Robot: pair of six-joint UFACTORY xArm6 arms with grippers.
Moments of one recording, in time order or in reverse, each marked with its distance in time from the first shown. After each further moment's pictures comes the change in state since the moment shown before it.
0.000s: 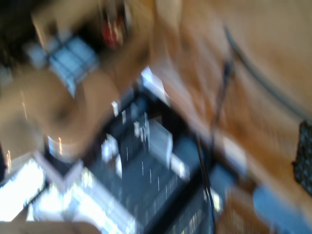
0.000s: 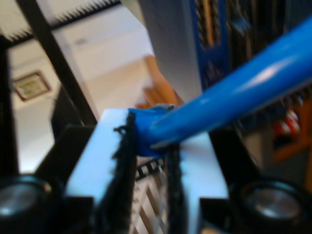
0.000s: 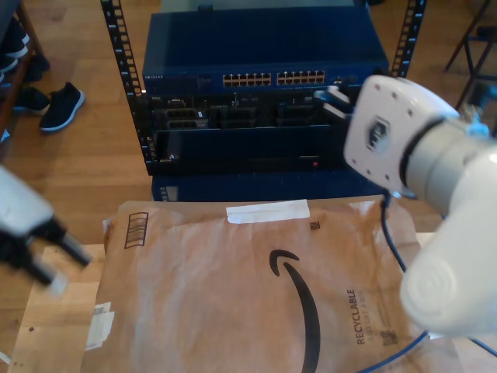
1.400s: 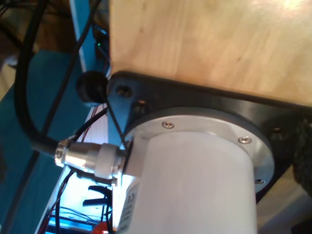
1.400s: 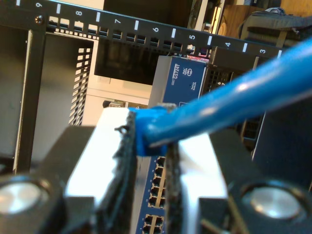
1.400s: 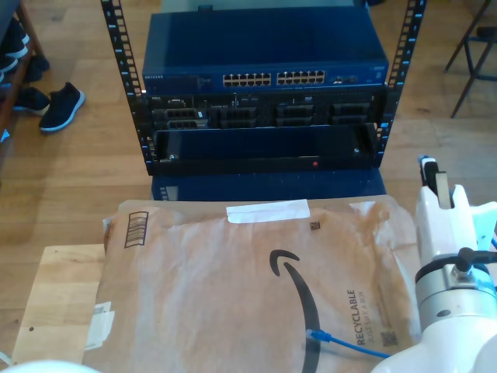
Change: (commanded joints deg) left arm 64.8 -18.1 41.6 25.8 -44.0 72.3; right arm 8.8 23.8 9.5 17.6 -43.7 -15.4
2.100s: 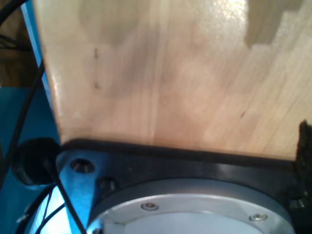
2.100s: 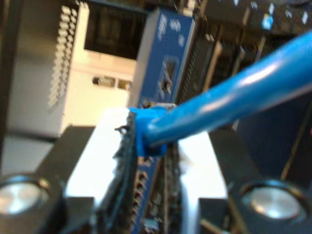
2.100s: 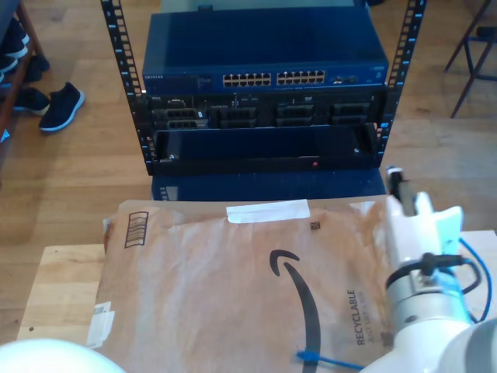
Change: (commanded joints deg) left arm 4.8 0.7 11.4 -1.0 -17.3 5.9; right arm 5.6 7.9 -3.0 0.4 -0.3 1.8
